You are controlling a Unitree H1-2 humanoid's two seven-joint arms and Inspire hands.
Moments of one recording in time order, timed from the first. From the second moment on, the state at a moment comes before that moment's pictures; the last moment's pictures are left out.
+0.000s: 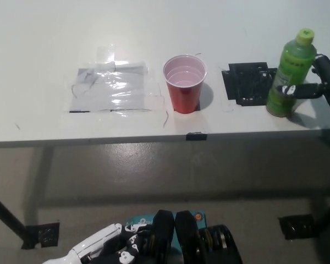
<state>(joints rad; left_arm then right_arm) -0.03 0.43 -0.26 -0.30 -0.18 0.36 -0.49 -0.77 -0.34 0.04 0.39 -0.25 0.45 0.16</state>
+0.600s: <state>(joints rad) -0.03 0.43 -0.27 -0.30 -0.17 0.37 -0.51 -0.78 -0.30 0.03 0.40 -0.24 0.45 0.13</state>
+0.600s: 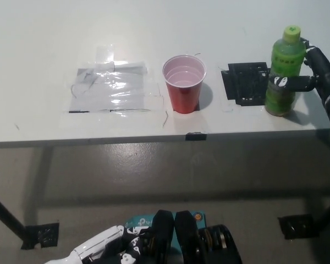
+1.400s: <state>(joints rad) -0.04 0.43 -0.29 -0.30 -0.16 0.37 -0.51 -0.80 -0.21 -0.01 0.56 -0.23 0.43 0.00</state>
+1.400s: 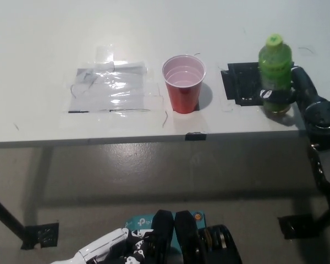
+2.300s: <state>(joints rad) -0.04 0.43 -0.29 -0.30 -0.15 0.37 -0.51 -0.80 -0.31 0.18 0.57 -0.45 0.17 -0.28</state>
